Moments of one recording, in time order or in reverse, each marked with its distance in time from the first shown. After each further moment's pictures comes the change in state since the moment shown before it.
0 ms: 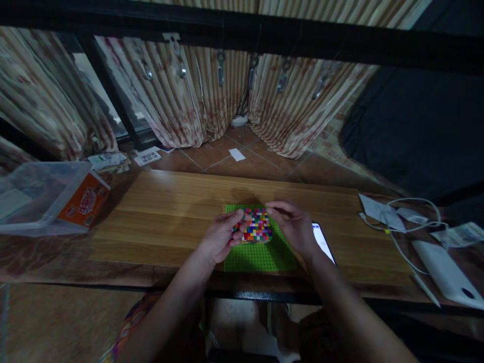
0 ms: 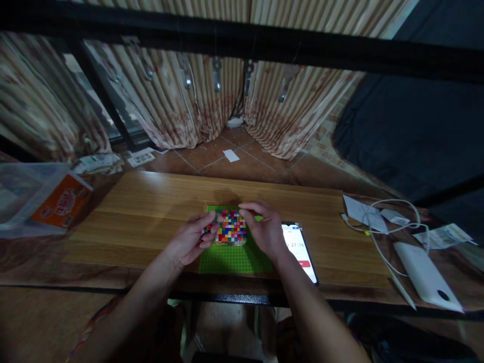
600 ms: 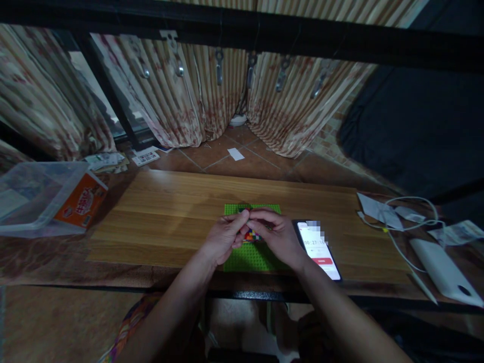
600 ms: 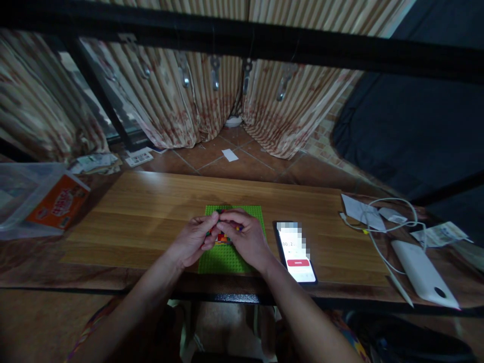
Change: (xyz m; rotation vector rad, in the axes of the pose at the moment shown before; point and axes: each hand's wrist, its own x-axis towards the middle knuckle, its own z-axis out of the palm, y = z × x) left_hand 0.002 -0.006 0.006 0.171 0.002 0.050; right_hand -0.015 -0.032 0.027 0.259 -0.196 0.074
